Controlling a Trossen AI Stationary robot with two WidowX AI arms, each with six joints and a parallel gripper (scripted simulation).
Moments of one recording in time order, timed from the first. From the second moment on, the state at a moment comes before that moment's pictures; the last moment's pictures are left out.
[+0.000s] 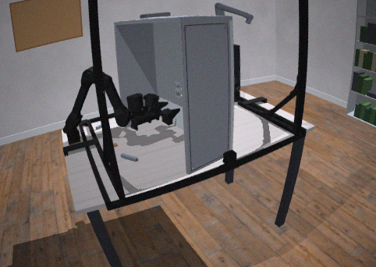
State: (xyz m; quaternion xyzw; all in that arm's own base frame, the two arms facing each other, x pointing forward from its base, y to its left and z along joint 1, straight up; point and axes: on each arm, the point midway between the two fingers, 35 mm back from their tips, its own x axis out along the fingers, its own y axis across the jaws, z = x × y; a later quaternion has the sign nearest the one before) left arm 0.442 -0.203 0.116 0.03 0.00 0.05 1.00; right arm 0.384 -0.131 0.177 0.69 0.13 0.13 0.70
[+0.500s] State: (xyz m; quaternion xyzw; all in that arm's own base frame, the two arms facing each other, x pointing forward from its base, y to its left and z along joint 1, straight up) left arm 0.436 -0.263 0.167 0.00 0.06 0.03 1.00; right arm 0.384 -0.131 0.177 0.69 0.13 0.13 0.70
